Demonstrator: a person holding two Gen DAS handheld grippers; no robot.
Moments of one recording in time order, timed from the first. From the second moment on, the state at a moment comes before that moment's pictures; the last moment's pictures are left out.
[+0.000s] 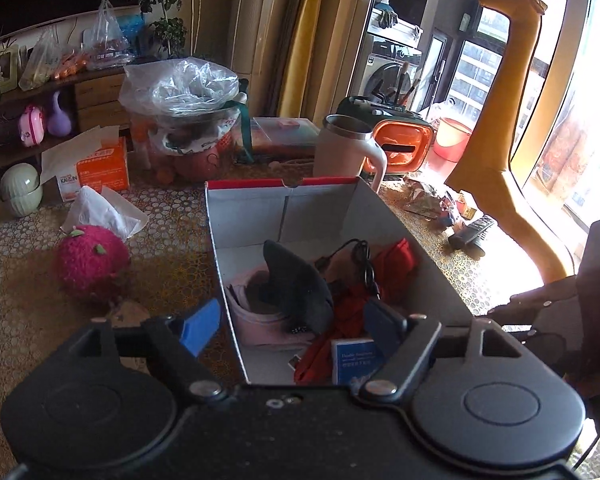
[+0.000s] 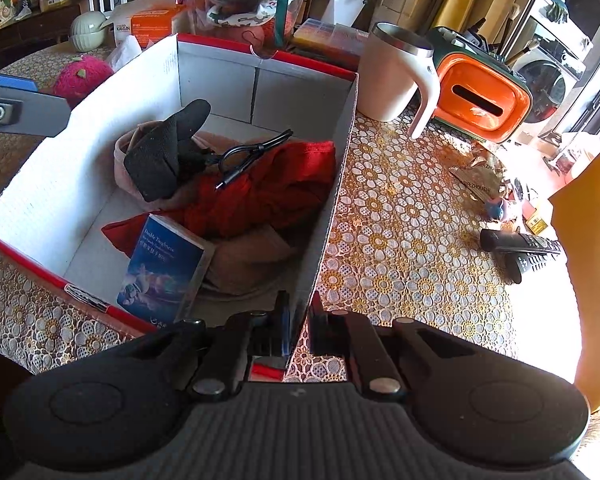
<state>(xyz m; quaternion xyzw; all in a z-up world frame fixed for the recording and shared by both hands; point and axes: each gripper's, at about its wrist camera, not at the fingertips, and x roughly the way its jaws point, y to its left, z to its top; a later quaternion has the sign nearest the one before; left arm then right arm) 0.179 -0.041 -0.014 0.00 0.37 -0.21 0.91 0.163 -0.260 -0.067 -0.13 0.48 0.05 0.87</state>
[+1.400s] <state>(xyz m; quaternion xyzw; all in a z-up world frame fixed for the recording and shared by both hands) 0.259 0.038 -0.129 0.00 0.42 -0.03 0.91 0.159 -0.260 -0.065 -0.12 0.47 0.05 0.87</state>
